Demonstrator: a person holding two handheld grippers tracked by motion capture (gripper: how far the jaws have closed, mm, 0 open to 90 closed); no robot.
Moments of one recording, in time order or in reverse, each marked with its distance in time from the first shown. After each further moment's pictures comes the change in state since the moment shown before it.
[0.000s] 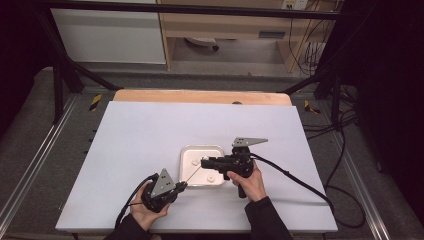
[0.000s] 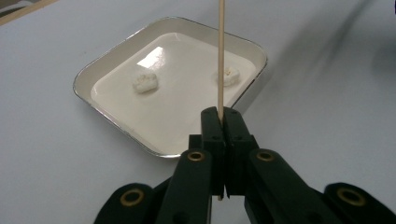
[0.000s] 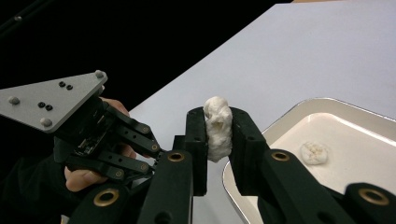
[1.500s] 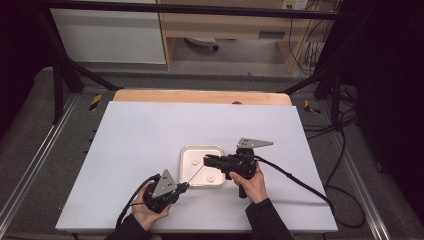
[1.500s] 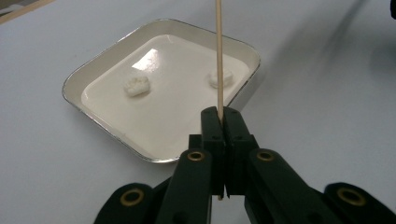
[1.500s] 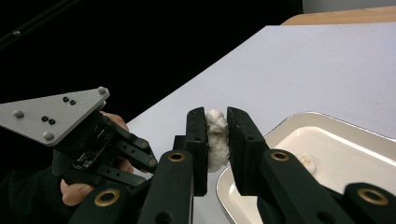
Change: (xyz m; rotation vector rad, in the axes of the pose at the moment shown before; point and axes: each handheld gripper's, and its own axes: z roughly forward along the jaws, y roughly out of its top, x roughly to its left) left arm -0.001 0.000 0.004 -0.012 -0.022 0.006; right arm 0.001 -0.004 -0.007 -0.085 -0.024 -0.021
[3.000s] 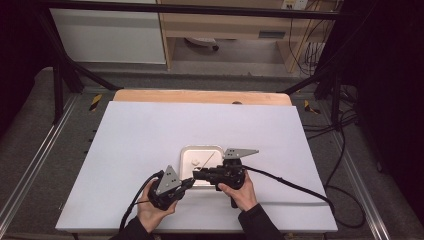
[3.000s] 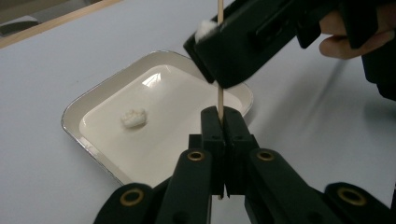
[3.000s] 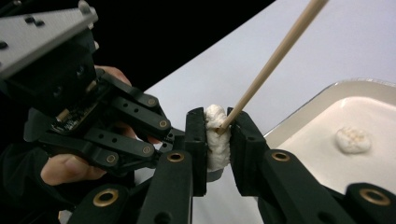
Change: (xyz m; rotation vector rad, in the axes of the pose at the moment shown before) left arm -0.008 0.020 0.003 -0.063 0.012 -0.039; right arm 0.015 -0.024 0.027 0.102 0.034 -0.003
